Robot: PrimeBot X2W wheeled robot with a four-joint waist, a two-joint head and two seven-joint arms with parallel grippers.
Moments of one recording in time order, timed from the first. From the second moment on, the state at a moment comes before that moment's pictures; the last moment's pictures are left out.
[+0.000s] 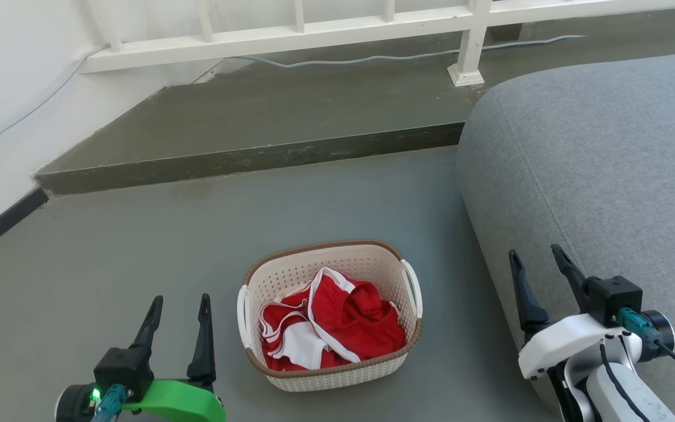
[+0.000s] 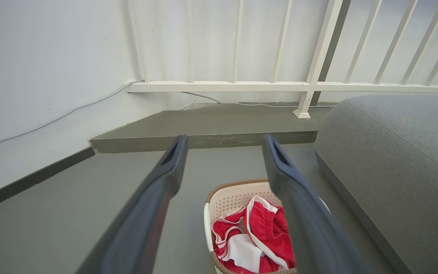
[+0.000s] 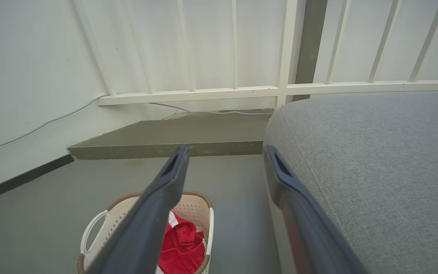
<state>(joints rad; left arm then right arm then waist) 0.05 0.11 -0.29 0.11 -0.35 0.11 -0.25 -0.05 -0.18 0.32 0.27 0.29 -0.10 -0.25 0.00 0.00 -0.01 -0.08</state>
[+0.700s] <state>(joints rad) 0.09 0.11 -0.29 0.06 -0.34 0.12 -0.25 -0.03 -0.18 0.32 0.23 0.27 -0.11 -0.25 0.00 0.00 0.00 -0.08</state>
